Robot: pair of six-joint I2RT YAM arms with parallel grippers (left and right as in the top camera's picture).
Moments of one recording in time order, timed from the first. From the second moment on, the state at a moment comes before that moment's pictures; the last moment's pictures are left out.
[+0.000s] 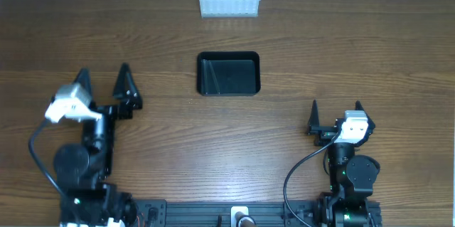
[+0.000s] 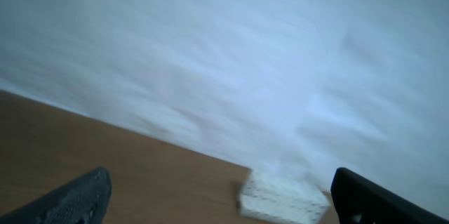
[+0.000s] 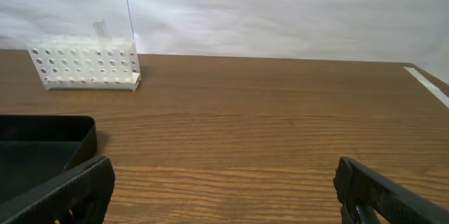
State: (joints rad) left arm -0.09 0.38 0.30 0.22 -0.11 -0.35; right arm -0.05 0.01 0.01 -0.07 -0.01 -0.05
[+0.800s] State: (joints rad) left arm 0.06 0.01 0.01 -0.06 -0.10 -0.19; right arm -0.05 0.01 0.01 -0.07 -0.01 -0.05
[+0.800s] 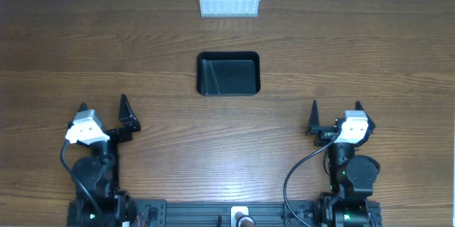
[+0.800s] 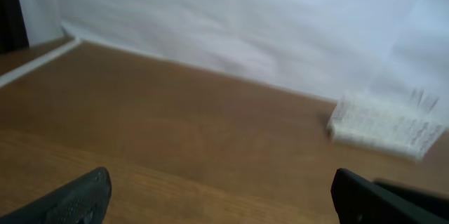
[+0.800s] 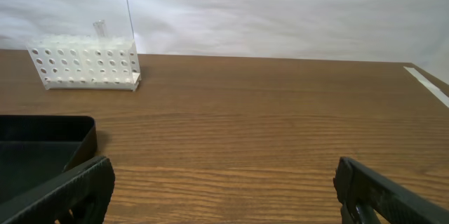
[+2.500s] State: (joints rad) left arm 0.06 0.01 0.01 -0.07 0.00 -0.05; right arm -0.05 0.01 0.01 -0.07 -0.01 -0.05
